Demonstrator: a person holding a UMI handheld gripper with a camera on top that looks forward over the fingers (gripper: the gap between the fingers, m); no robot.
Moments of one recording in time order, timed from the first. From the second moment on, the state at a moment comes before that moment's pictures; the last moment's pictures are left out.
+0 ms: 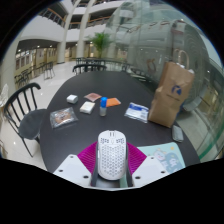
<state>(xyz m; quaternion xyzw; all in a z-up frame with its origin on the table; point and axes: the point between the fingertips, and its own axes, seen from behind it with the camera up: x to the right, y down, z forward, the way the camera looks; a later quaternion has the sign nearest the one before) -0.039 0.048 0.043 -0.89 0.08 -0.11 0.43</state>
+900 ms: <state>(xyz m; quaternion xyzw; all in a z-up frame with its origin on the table) 0.052 -0.129 0.038 -0.88 0.20 -0.14 0.40</state>
